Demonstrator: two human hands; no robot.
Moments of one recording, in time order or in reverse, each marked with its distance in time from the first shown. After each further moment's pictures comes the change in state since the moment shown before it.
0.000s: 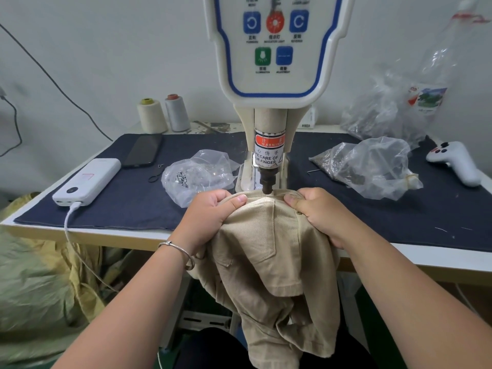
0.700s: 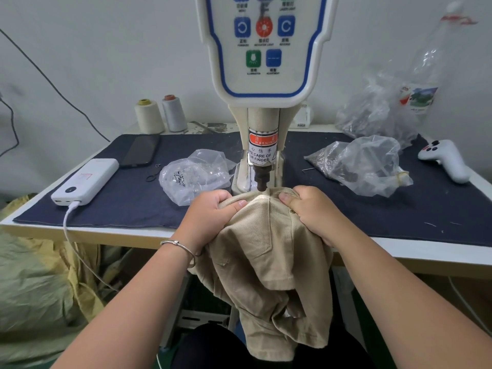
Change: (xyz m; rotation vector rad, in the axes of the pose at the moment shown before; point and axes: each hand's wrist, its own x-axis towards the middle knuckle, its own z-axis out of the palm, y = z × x) left_hand 0.003 -0.004 0.006 0.264 0.036 0.080; right_hand -0.002 0.003 0.006 -0.155 0.126 -0.076
